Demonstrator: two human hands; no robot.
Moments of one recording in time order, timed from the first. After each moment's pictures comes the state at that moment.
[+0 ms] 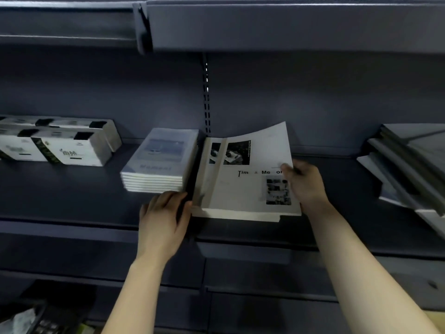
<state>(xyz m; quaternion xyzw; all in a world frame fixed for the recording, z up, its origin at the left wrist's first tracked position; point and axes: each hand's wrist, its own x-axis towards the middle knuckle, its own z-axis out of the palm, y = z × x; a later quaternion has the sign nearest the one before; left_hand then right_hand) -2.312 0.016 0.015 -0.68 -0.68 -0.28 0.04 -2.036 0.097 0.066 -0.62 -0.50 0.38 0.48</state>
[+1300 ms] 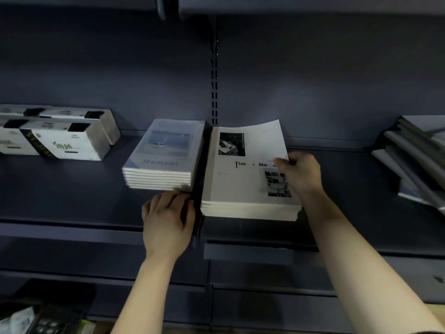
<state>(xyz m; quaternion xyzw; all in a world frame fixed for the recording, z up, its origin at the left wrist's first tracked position) -2.326 0.033 -0.014 -0.66 -0.68 -0.31 0.08 -2.065 0.137 0.042 -0.69 -0.55 0.27 0.40</state>
